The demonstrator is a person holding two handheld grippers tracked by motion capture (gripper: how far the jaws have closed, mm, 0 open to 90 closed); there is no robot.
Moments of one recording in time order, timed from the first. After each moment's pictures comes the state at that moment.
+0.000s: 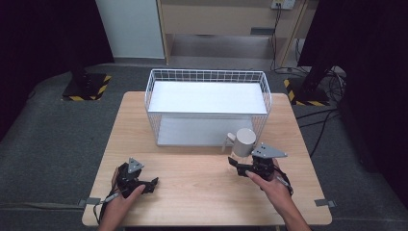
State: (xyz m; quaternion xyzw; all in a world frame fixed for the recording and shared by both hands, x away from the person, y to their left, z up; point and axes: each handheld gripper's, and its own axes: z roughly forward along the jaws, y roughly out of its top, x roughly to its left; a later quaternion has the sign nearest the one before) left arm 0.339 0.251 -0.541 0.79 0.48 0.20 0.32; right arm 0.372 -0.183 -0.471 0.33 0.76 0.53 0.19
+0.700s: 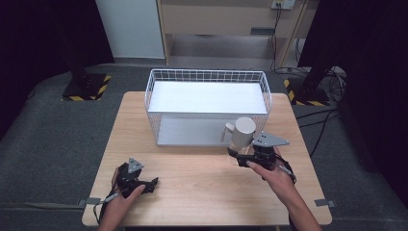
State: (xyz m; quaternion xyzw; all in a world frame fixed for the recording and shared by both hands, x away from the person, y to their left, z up) left arm 0.339 0.251 -0.541 0.79 0.48 0.20 0.32; right arm 0.385 -0.180 -0.435 0.30 0.77 0.53 0.19
